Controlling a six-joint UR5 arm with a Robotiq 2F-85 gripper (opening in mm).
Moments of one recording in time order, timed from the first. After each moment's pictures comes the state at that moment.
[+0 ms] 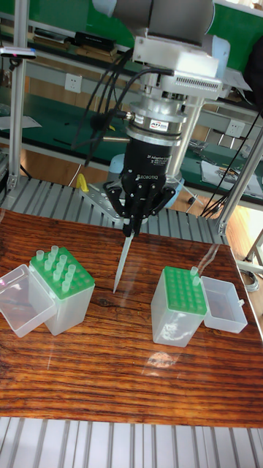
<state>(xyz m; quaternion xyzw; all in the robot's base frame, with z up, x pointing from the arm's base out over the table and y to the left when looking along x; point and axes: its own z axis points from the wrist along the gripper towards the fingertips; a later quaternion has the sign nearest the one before) 0.593 -0.004 0.287 -0.21 0.98 0.01 0.08</state>
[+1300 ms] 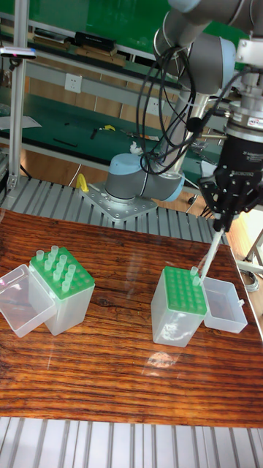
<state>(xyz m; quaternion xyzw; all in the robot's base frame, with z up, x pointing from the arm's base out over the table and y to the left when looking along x) 0.566 0.162 0.314 -0.06 0.99 0.06 0.06</state>
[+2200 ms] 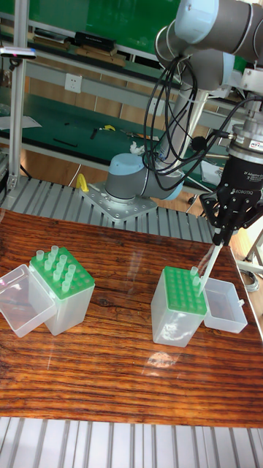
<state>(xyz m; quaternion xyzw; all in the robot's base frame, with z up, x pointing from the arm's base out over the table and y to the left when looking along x) 0.558 0.172 0.280 -0.05 1.00 0.04 0.07</state>
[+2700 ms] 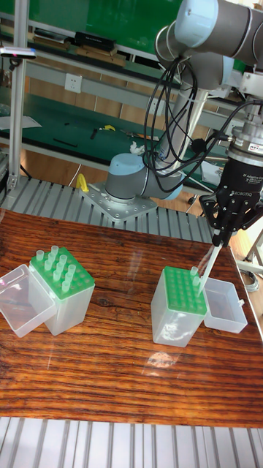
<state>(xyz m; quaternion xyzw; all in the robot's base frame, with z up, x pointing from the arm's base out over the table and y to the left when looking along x) 0.554 0.174 0.275 -0.05 1.00 0.03 0.07</state>
